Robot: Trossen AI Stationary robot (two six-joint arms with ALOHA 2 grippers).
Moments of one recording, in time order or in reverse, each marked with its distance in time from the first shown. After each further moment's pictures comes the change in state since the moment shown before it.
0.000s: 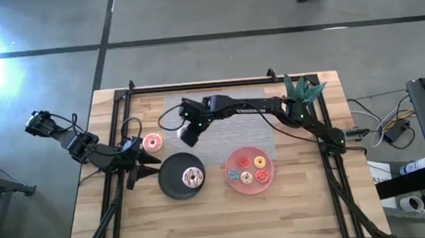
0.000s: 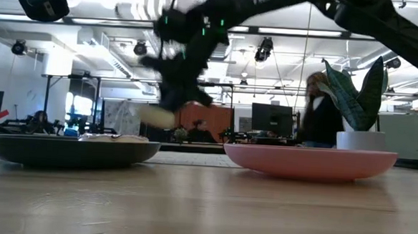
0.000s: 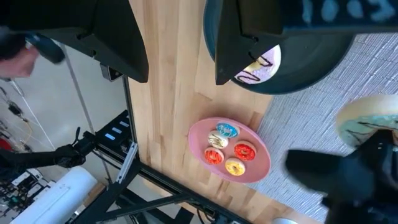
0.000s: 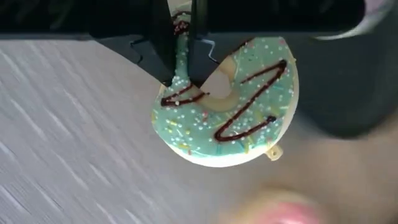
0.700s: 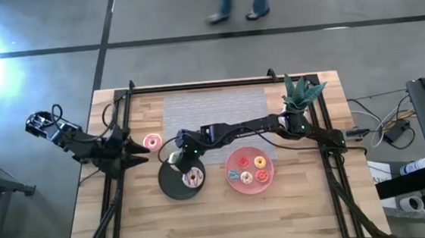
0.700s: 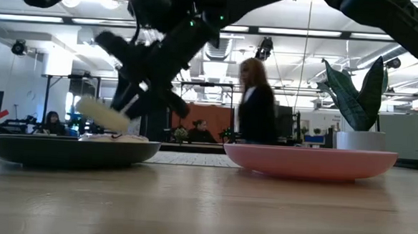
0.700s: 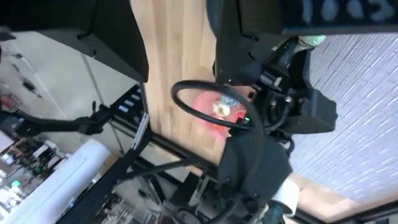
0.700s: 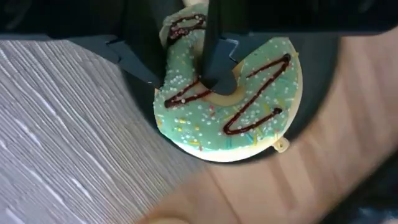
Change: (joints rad) left arm 0.000 -0.053 0.079 -0.102 -0.055 0.040; right arm 0.178 0.004 -0.149 0.328 0.018 0.181
